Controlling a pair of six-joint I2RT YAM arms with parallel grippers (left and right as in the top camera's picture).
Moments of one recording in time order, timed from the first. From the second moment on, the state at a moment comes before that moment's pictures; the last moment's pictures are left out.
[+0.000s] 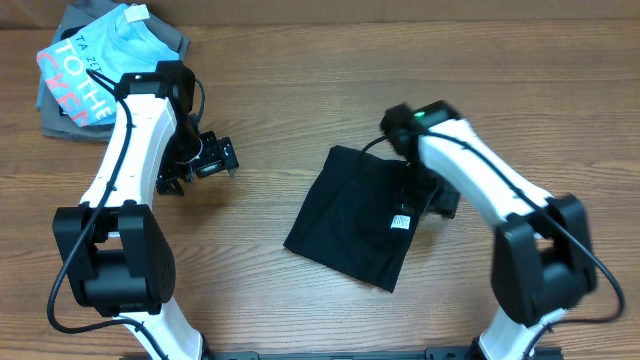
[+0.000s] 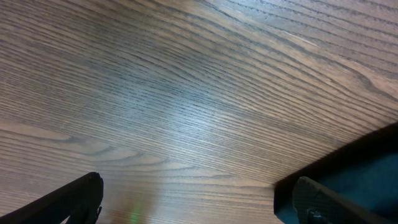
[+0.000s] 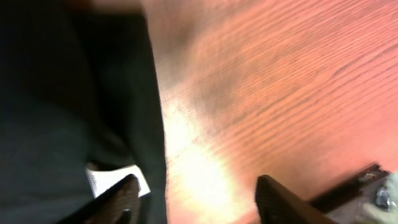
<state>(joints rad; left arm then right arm) 0.01 1.92 1.60 -1.36 0.07 -0.37 0.38 1.89 1.43 -1.37 0.15 0.78</state>
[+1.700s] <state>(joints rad) 0.00 1.92 1.60 -1.36 0.07 -0.36 0.16 1.86 1.26 -1.02 0.00 0.55</state>
